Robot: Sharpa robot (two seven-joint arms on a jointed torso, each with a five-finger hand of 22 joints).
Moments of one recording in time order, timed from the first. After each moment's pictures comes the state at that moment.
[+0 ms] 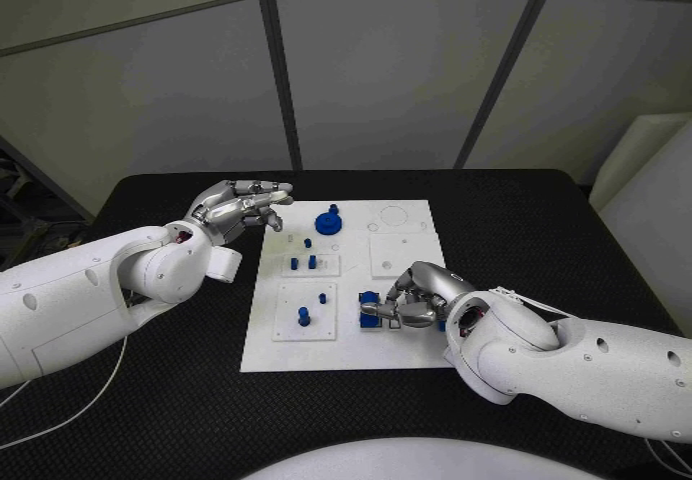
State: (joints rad) left arm 1.13 -0.83 0.02 1.39 -0.02 -0.08 0.29; left_hand 1.36 -0.13 0.49 -0.03 0.05 1.06 0.16 0.08 0.10 1.17 0.10 0.15 0.07 1.27 0.01 0.64 0.55 0.19 1.13 0.10 0.56 0.87; right arm 0.91 -0.90 0.03 1.89 -1.48 -0.51 -0.67; right_hand 0.96 -0.17 0.01 0.30 0.10 1.17 0.01 0.18 0.82 1.42 -0.06 1.20 1.25 1.46 -0.11 1.40 1.20 0.02 1.47 0.00 1.57 1.31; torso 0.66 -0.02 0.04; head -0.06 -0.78
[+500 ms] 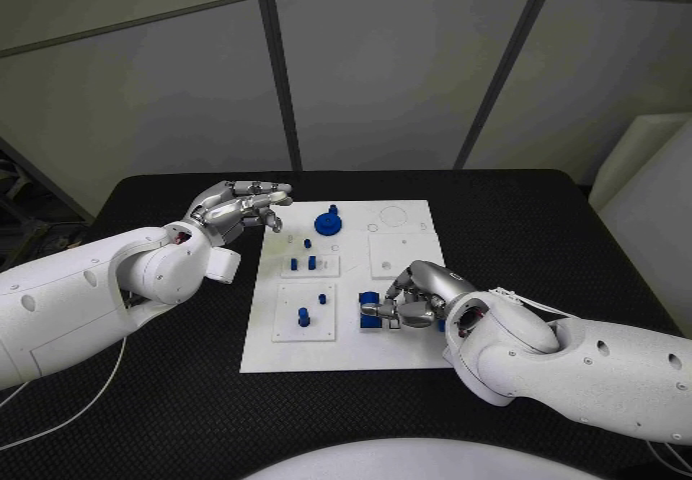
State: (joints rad) left arm 1.13 -0.84 0.02 1.39 -0.02 -0.08 0.29; left_hand 1.36 -0.13 0.49 -0.03 0.05 1.06 0.16 0.08 0.10 1.17 0.10 0.15 0.07 1.27 0.01 0.64 0.55 0.19 1.13 0.10 0.56 0.87; right arm 0.91 -0.90 0.03 1.90 -1.51 -0.51 -0.68; right_hand 1.09 -0.12 -0.08 0.28 0.15 1.16 0.01 0.15 0.87 1.42 -0.05 1.17 1.24 1.46 -0.11 1.39 1.19 0.02 1.47 0.00 1.57 1.31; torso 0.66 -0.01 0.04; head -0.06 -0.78
